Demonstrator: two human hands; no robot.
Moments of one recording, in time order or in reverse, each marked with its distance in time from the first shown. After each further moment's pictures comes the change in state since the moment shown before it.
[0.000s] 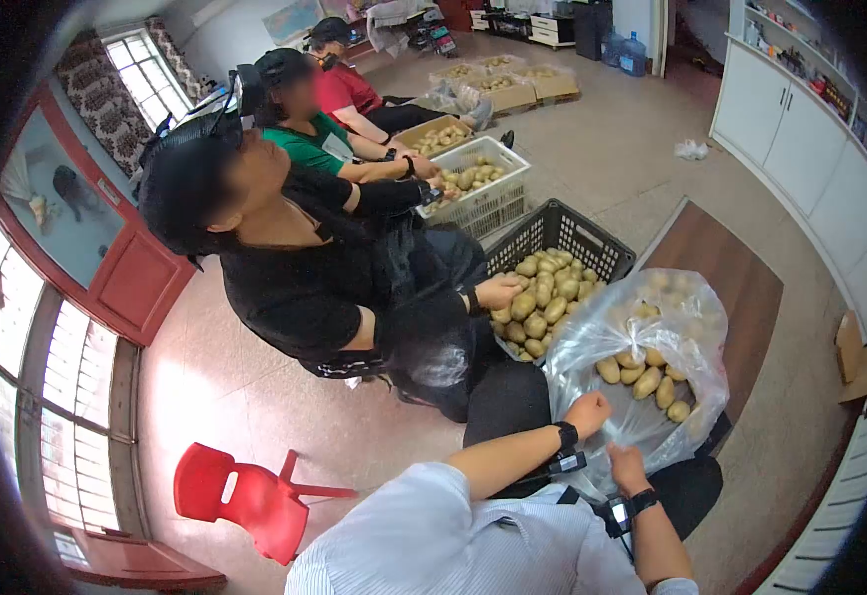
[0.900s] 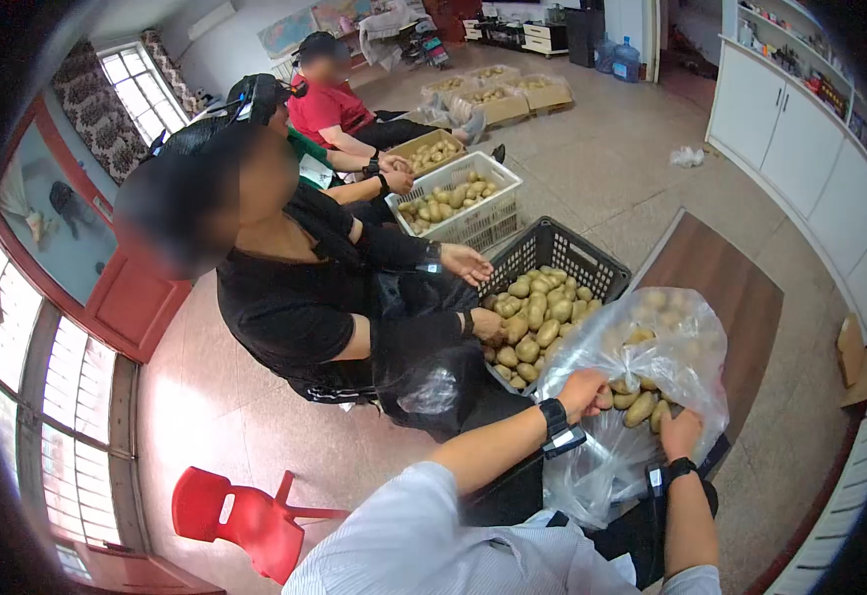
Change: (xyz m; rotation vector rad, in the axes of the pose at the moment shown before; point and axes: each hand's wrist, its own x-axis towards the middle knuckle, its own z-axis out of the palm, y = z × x) left_hand 0.075 0.058 -0.048 -0.702 -0.244 -0.438; right_hand 0.086 -0.092 -0.144 -0.510 0.453 0.346
